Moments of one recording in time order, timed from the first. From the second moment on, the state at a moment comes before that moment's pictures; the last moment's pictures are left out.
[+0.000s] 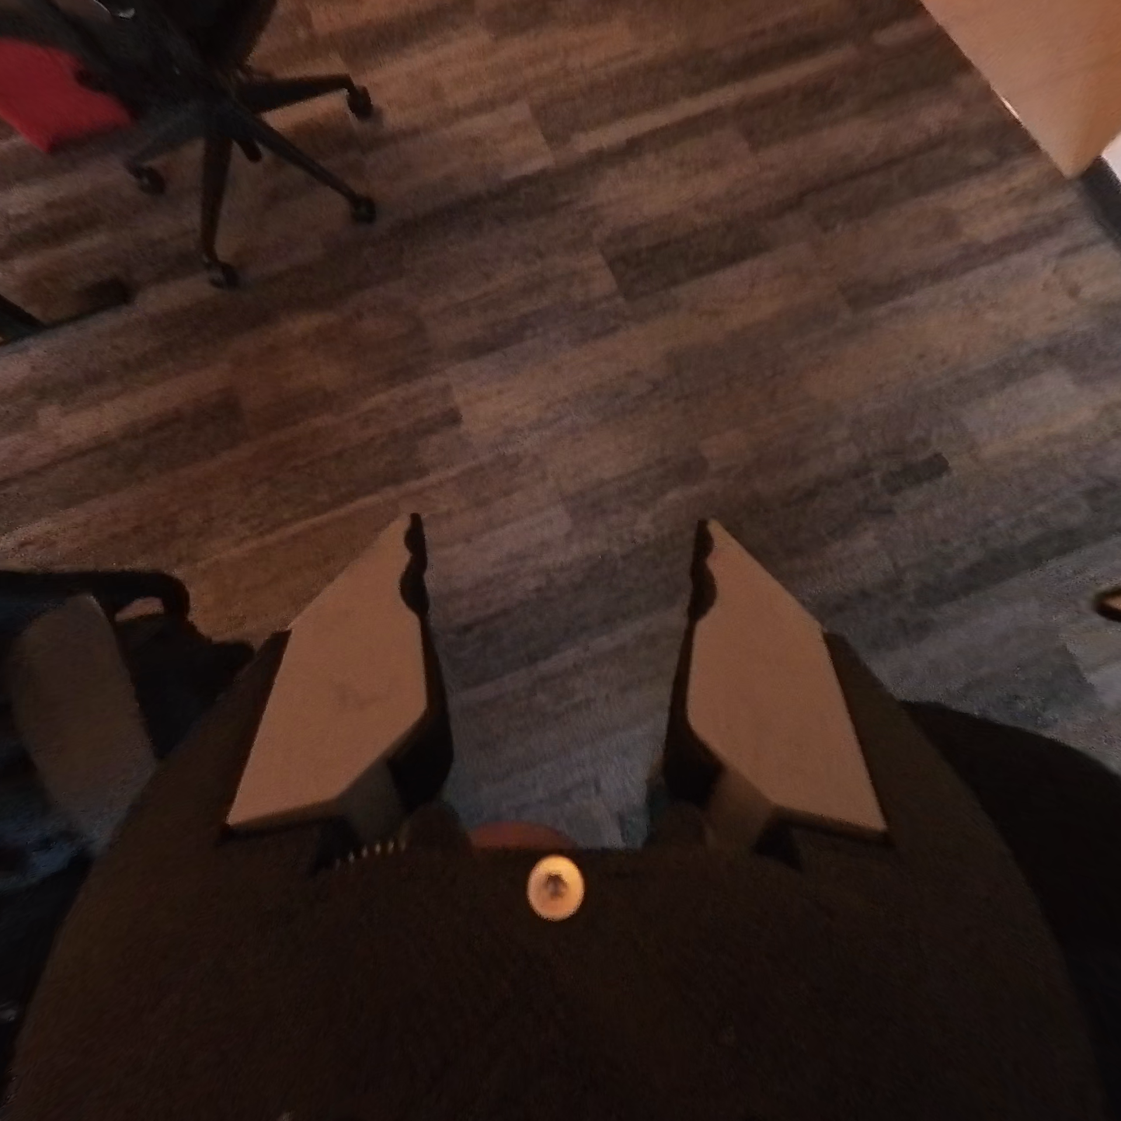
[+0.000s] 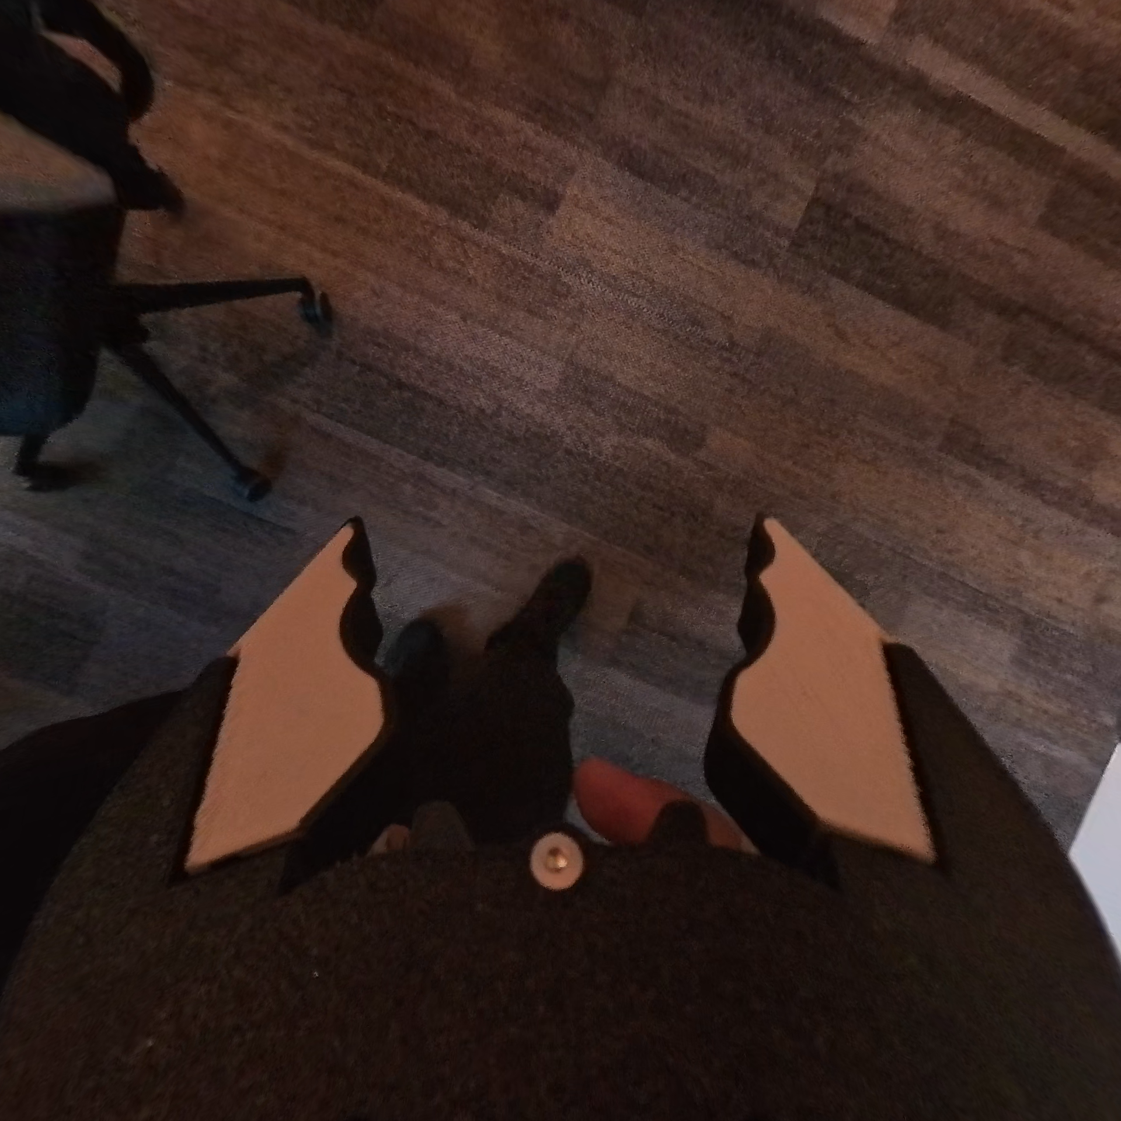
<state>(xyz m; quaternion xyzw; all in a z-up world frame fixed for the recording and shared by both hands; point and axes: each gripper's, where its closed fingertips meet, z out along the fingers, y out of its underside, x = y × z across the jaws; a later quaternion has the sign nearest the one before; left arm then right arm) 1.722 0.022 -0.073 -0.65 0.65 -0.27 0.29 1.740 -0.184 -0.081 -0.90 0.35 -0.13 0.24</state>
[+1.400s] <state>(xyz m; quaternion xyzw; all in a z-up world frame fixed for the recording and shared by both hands) 1.952 1.114 -0.133 -0.92 0.02 -0.08 0.37 2.148 1.118 -0.008 -0.85 -0.39 0.05 0.35</state>
